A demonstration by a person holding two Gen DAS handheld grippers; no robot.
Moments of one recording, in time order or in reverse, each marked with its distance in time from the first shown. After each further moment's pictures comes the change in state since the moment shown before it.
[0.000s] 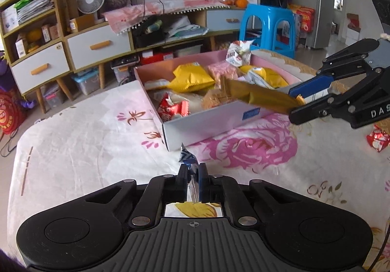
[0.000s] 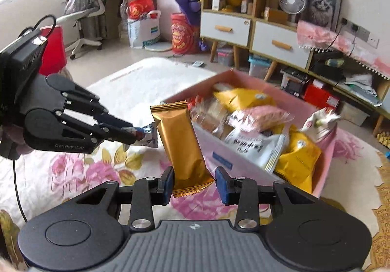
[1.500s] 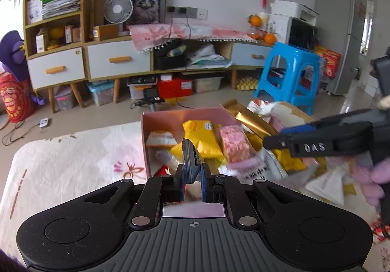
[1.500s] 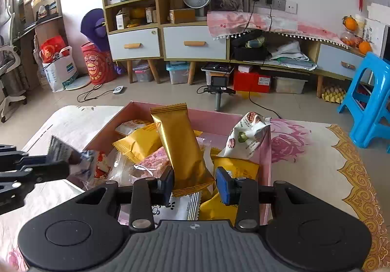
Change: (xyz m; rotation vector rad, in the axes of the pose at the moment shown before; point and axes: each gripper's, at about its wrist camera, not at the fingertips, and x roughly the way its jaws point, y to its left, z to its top) left arm 0.029 -0.005 0.070 -0.184 -0.121 0.068; right arm 0.044 -0.073 0.030 0.336 -0.040 -0.288
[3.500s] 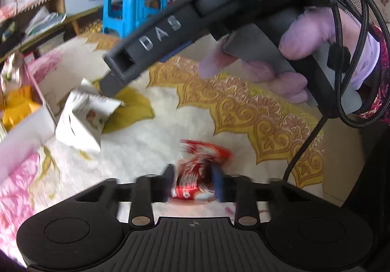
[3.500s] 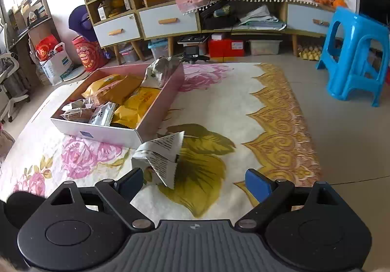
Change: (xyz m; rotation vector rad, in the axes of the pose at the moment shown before) left arm 0.006 -0.244 -0.072 0.380 0.331 -0.556; right arm -0.085 -0.139 -0.081 0.100 0.117 0.054
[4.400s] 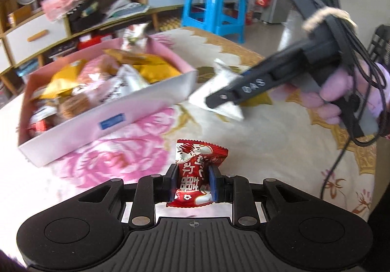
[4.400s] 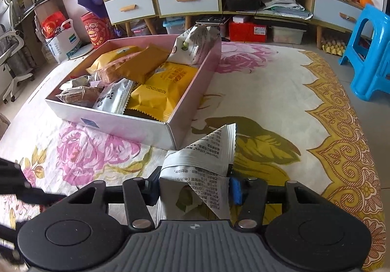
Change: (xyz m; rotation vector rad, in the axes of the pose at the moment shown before) left arm -0.078 0.088 -0.047 -0.194 -0.048 0.279; right arm 0.066 0.046 0.009 -0.068 0.084 0.022
